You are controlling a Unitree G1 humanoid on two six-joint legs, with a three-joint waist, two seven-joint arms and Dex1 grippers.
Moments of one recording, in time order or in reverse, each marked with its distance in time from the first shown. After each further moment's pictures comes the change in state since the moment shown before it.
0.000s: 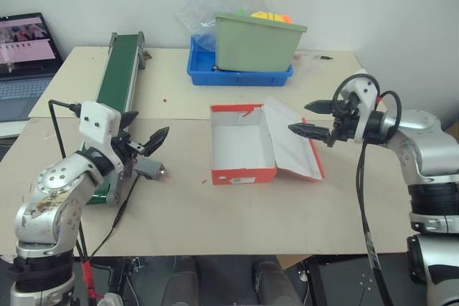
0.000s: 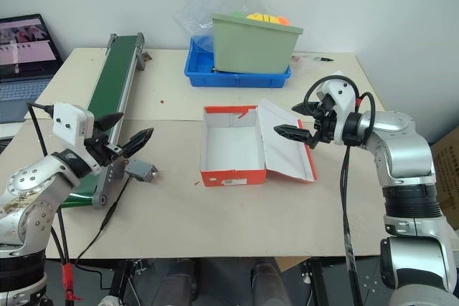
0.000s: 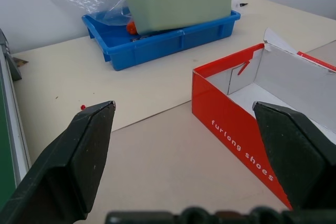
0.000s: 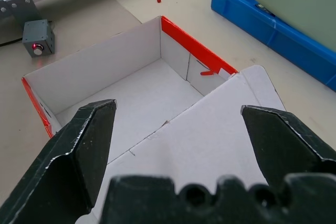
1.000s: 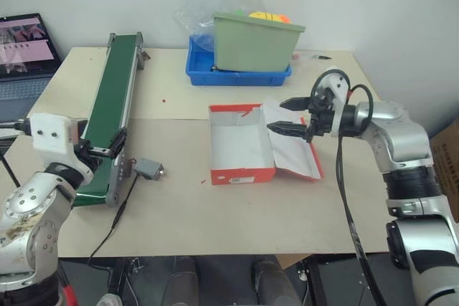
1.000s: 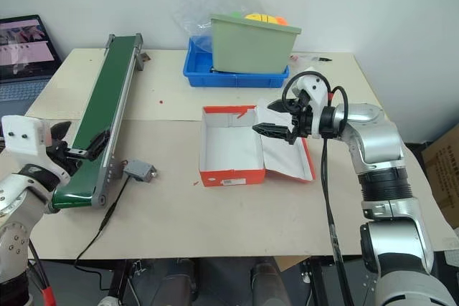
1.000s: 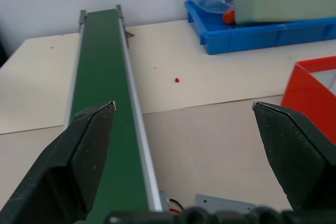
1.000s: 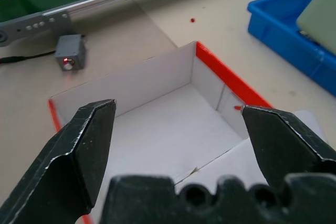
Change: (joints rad) left arm 0.142 -0.052 0.207 -0.133 0.011 0.106 0.283; right arm -0.145 0.127 0.100 0.170 -0.054 -0.137 0.014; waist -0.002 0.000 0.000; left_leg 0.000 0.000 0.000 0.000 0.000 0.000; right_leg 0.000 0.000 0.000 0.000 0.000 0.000
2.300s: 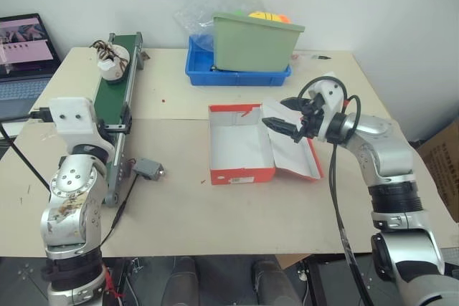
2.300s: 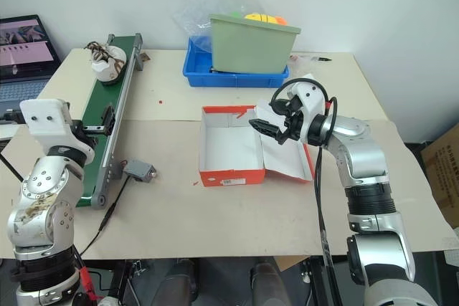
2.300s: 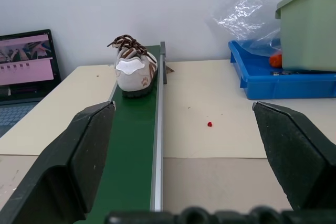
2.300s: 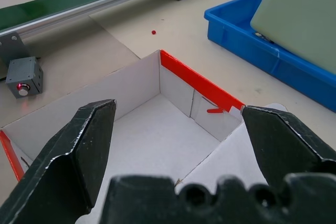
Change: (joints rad) left arm -0.191 -0.178 -0.140 0.082 0.237 -0.112 0.209; right arm 0.116 0.082 -0.057 -0.139 0.012 0.050 -0.191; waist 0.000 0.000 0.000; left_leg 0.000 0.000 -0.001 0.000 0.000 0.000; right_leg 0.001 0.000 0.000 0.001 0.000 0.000
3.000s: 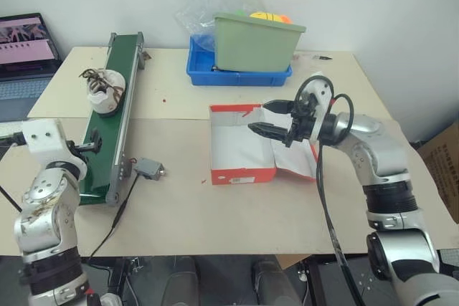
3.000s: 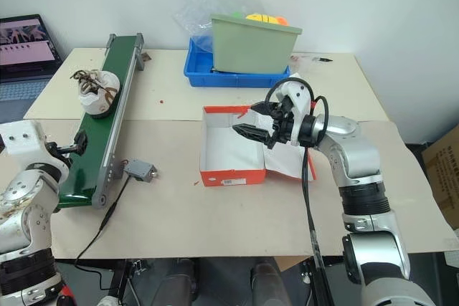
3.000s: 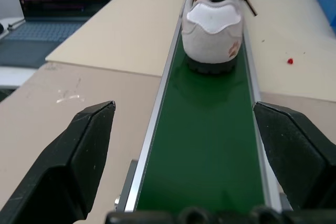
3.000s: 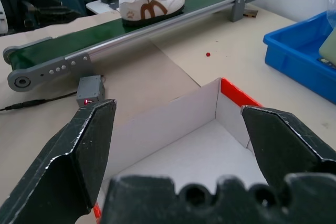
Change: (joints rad) left arm 0.033 0.064 0.165 0.265 -0.053 0.068 -0.076; right arm -0.031 0.020 0.022 -0.059 0.097 0.057 0.098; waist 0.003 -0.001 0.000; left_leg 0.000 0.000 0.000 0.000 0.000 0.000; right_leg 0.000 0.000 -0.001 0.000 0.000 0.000
